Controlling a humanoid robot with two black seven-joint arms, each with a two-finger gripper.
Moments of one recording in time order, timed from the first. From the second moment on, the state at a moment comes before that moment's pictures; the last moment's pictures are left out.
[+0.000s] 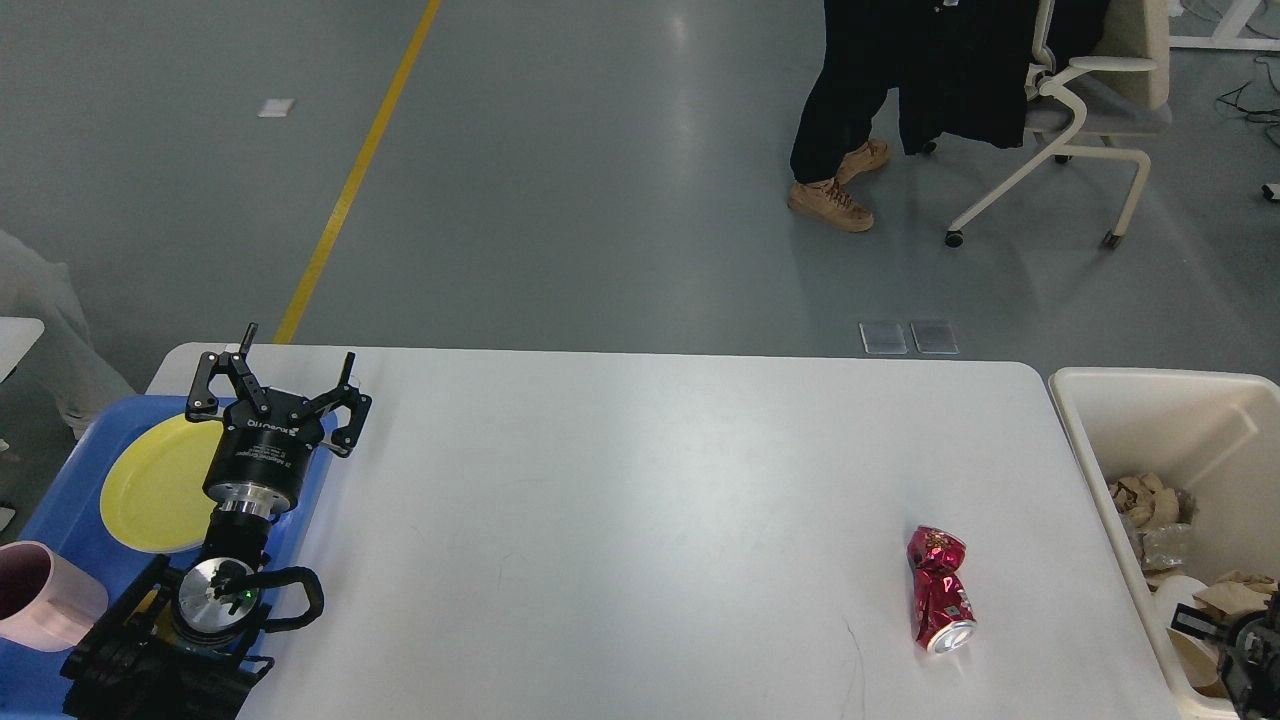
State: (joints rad) left arm -0.34 0.11 -1.40 -0.72 0.12 -0.57 -0.21; right arm 0.49 -0.36 -1.01 -0.01 -0.10 0.17 -0.05
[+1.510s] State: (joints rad) left arm -0.34 0.11 -1.40 -0.72 0.12 -0.57 -0.21; right arm 0.92 -0.61 -1.09 0.46 -0.20 0.00 -0.05
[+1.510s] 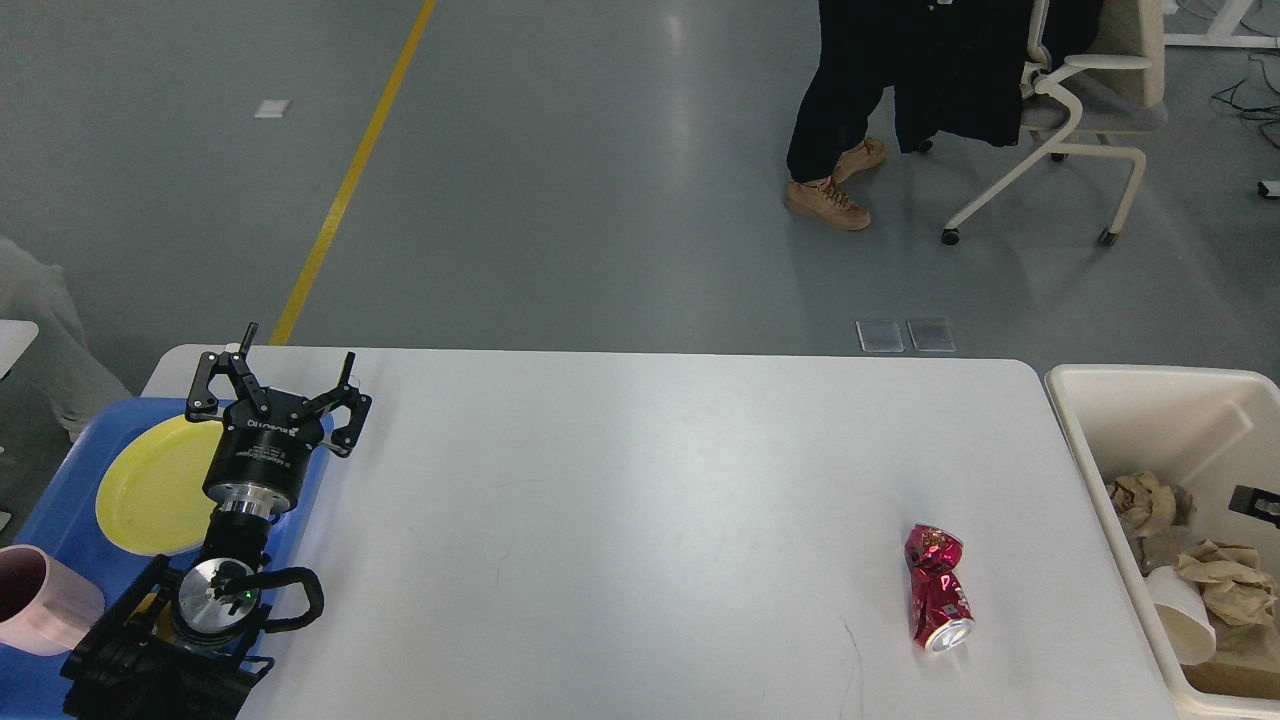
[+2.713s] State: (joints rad) left arm -0.34 0.11 -1.40 -0.72 0.12 -0.57 -0.21; right arm 2.55 -0.34 -1.46 1.65 -0.21 0.73 -0.05
